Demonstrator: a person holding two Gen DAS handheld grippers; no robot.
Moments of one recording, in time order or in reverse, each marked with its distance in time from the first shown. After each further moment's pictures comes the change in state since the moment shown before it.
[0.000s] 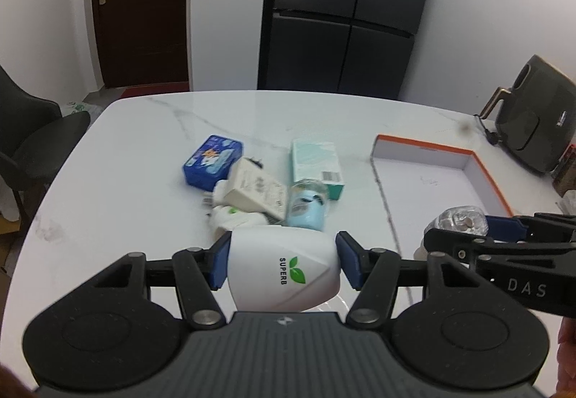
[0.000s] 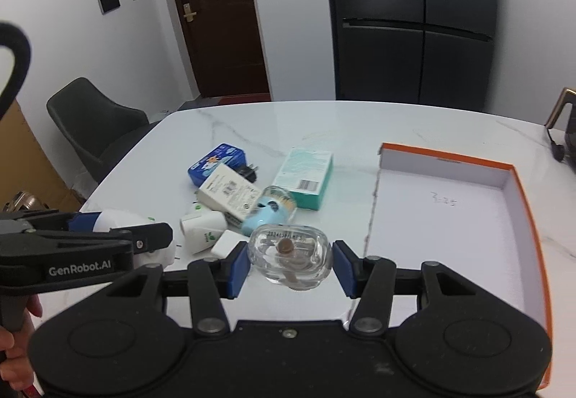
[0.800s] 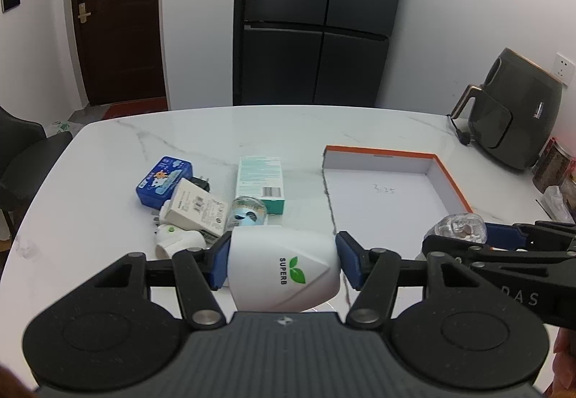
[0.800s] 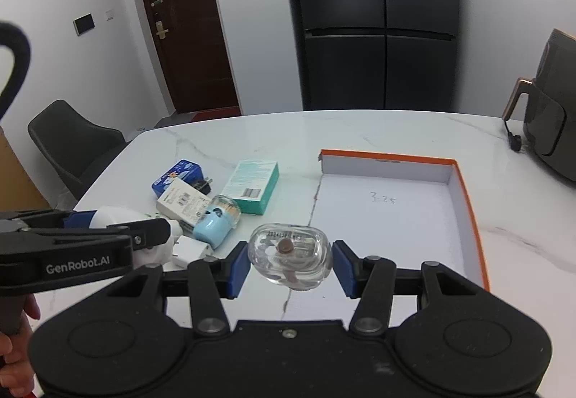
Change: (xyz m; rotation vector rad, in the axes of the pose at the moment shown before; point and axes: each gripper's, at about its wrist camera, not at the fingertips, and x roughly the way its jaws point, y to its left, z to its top) left arm -0.006 -0.068 0.008 0.048 -0.031 -0.019; right arm -0.048 -0.058 -0.005 0.059 -0.035 -0.063
